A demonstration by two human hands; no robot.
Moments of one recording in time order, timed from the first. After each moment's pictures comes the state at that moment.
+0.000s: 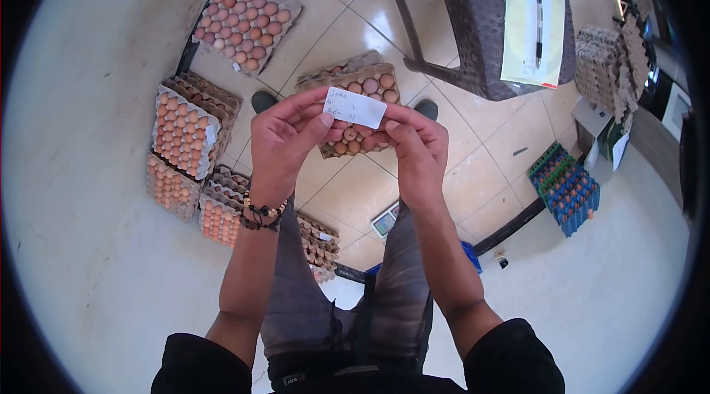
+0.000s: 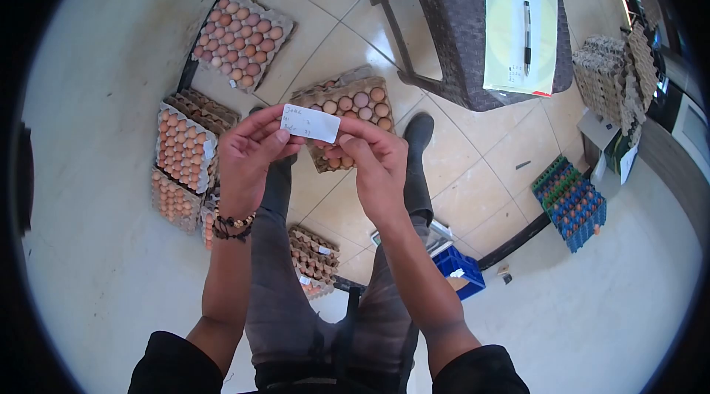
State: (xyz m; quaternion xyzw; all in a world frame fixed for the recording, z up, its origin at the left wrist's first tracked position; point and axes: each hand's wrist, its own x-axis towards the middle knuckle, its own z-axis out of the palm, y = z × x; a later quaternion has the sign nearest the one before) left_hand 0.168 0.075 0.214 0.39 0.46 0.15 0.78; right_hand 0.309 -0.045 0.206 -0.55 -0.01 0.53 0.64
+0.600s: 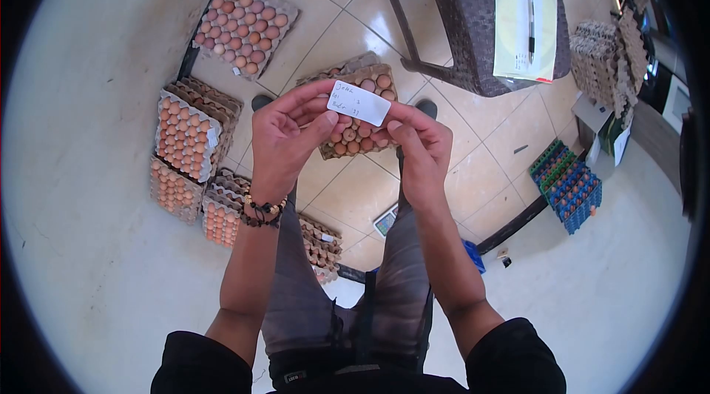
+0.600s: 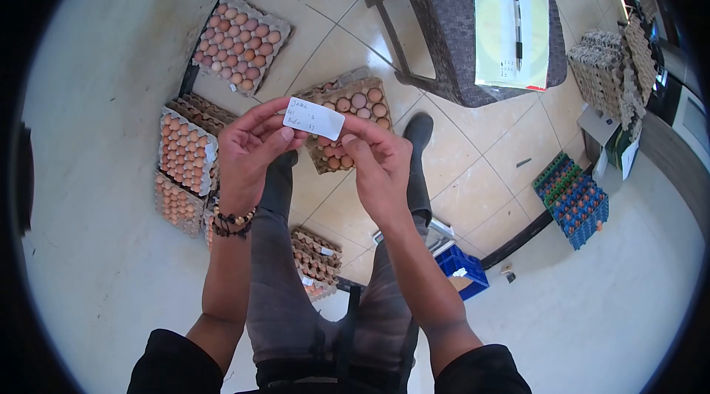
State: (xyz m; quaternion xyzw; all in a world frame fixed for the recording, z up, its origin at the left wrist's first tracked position) left_hand 0.185 0.078 0.227 0.42 0.44 0.14 0.78; right_hand 0.321 -0.052 0.220 -0.58 -0.06 0.50 0.63
